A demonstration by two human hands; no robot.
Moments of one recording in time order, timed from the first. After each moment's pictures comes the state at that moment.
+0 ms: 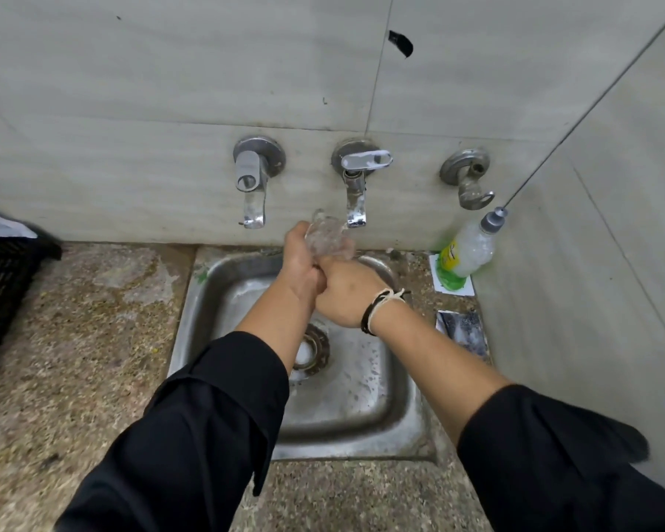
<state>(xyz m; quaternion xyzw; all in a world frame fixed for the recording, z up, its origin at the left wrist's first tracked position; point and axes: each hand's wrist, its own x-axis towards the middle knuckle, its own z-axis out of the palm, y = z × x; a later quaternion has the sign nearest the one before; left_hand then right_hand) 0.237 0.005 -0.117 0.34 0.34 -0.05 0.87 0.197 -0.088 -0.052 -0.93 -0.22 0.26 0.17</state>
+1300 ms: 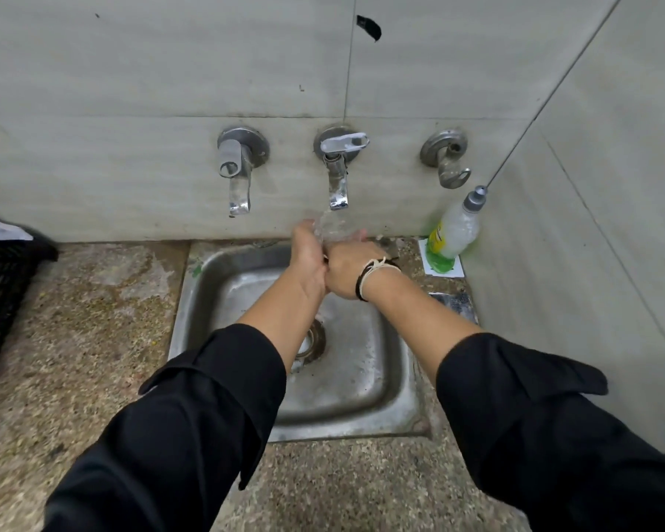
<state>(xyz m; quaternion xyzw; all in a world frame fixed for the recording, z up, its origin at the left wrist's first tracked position) 0.221 -0.020 -0.102 0.35 0.35 -0.03 0.87 0.200 -0.101 -0.050 -0.94 -0.23 0.25 0.04</state>
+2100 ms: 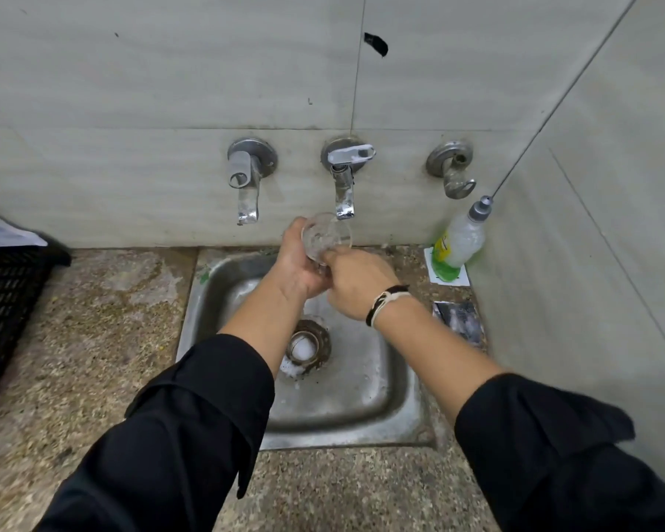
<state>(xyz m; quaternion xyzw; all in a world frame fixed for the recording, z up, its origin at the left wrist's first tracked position) 0.209 0.005 -0.084 0.35 0.35 -0.16 0.85 0.190 -0.113 -0.050 -0.94 -0.30 0.14 0.07</state>
